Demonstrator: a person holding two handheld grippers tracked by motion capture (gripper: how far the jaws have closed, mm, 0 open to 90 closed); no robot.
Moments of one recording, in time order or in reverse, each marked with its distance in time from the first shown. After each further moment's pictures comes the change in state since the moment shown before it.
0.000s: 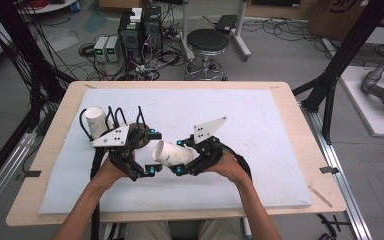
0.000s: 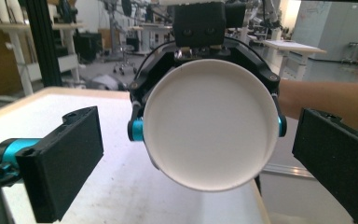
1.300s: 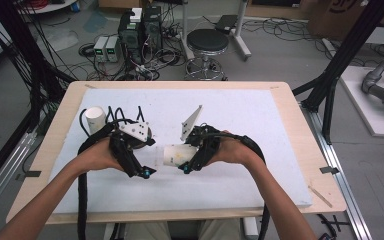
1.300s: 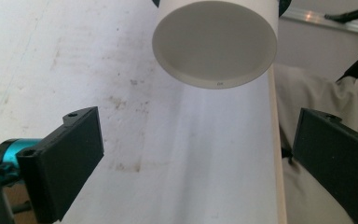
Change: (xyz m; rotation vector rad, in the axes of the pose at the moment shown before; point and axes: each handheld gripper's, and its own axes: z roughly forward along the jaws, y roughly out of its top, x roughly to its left) left arm 0.008 0.044 0.011 0.758 0.030 -0.018; right arm 0.001 0.049 -0.005 0.568 -0.095 -0.026
